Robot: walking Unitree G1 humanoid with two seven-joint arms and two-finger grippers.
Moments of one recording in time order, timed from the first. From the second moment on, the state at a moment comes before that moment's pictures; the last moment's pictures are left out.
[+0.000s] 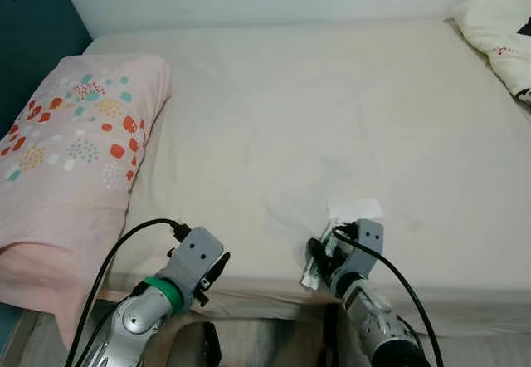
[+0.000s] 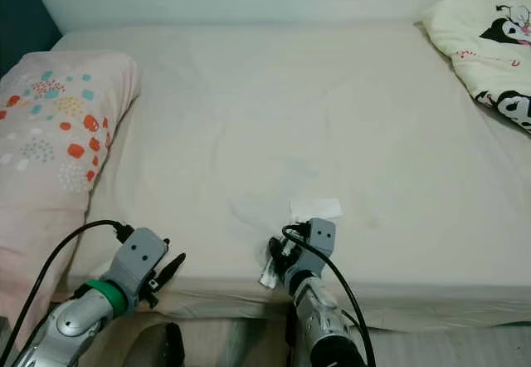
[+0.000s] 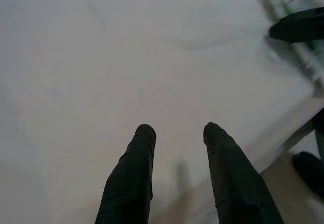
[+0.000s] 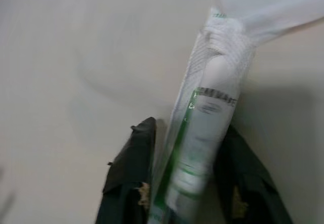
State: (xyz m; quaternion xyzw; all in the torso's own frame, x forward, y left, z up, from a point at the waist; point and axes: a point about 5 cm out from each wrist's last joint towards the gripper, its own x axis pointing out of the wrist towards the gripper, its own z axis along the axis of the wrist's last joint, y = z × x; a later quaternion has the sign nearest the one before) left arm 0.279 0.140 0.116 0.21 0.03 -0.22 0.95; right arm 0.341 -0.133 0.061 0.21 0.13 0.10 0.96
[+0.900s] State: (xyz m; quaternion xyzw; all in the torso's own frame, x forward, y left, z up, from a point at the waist) left arm 0.303 0.115 0.149 0.13 -0.03 -0.18 0.97; right arm 0.321 -0.137 0.134 0.14 -0.10 0.16 0.97
